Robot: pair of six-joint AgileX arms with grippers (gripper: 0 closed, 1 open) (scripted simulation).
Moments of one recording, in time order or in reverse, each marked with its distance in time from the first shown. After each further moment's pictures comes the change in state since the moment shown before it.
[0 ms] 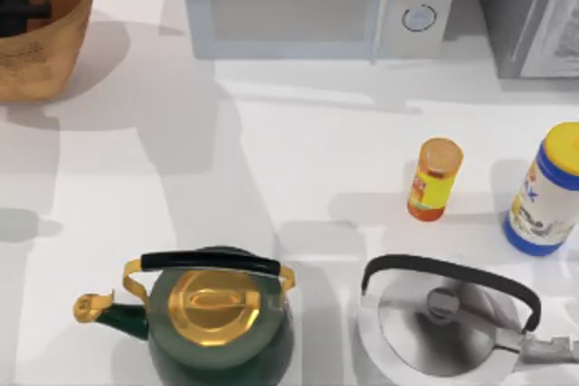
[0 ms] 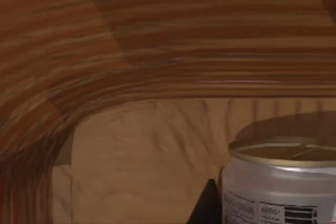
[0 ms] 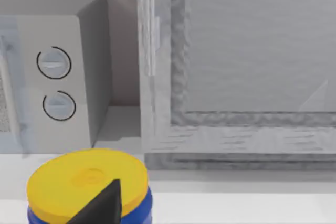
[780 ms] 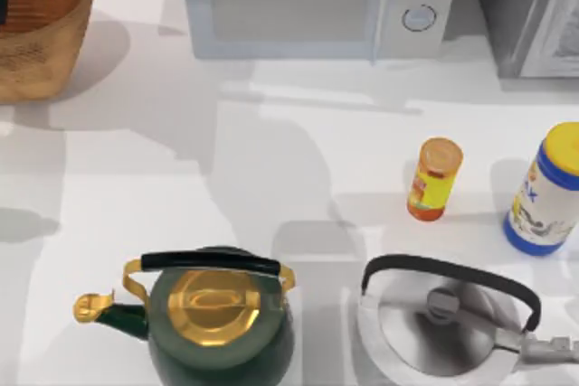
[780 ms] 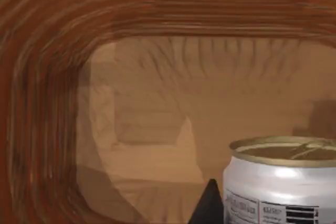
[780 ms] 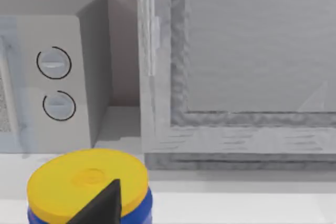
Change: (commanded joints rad) left arm -0.012 -0.373 -0.351 0.124 -0.025 -0.024; right arm 0.000 0.000 0.000 0.000 0.000 0.000
